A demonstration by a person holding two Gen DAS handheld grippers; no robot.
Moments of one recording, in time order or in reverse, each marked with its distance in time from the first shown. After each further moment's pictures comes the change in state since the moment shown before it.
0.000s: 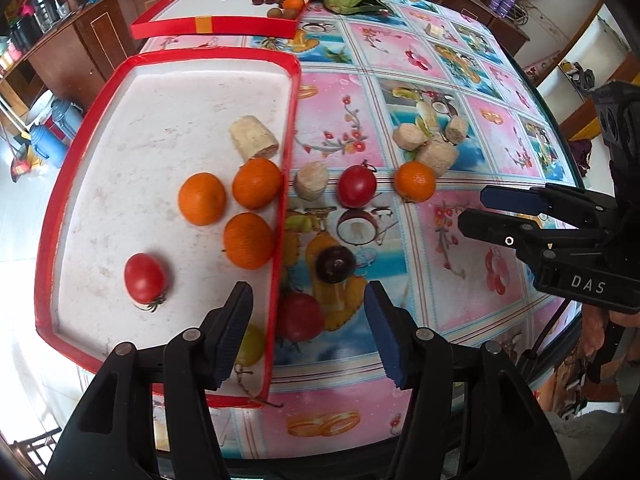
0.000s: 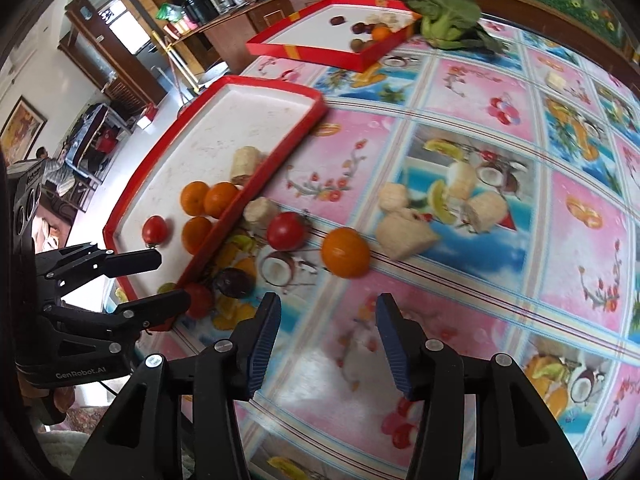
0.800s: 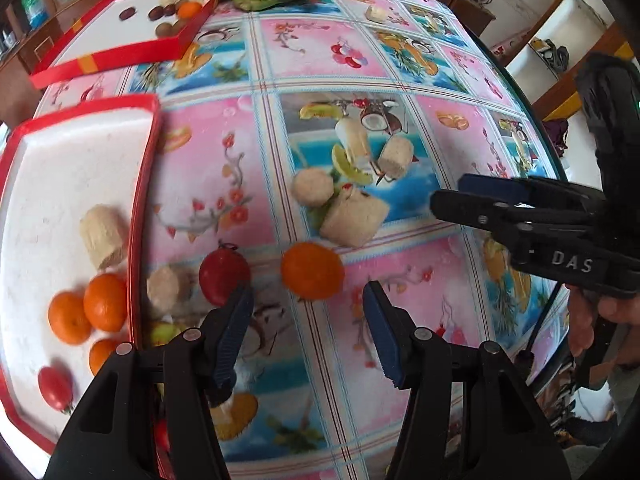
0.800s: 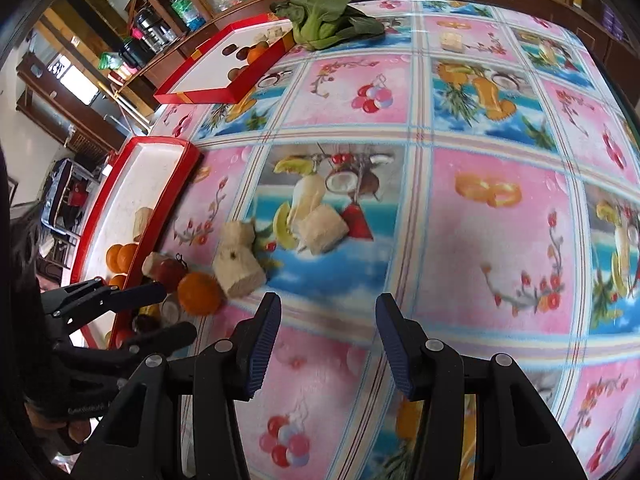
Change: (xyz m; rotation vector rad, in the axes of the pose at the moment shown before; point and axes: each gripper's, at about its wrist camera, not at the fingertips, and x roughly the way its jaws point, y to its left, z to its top) left arm 0.053 -0.076 0.066 0.115 0.022 -0.087; right arm 0.001 -0.098 0.026 0.142 -0.020 -0.059
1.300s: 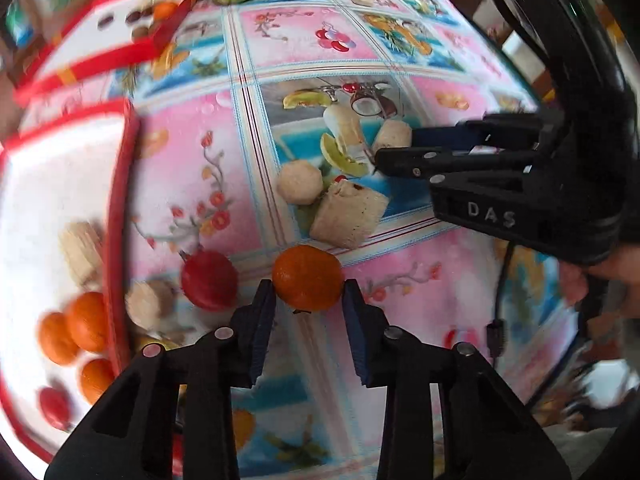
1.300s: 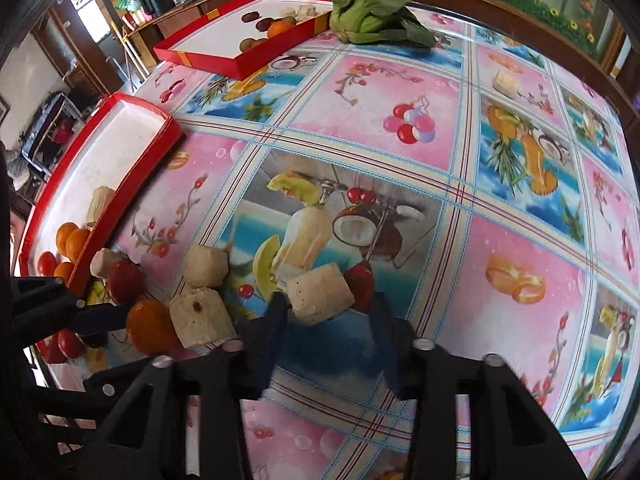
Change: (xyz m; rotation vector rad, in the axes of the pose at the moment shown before) left arm 0.014 -0.003 -0.002 0.017 0.029 -0.026; right arm 0.040 0.021 0.027 -0.200 0.028 -0.117
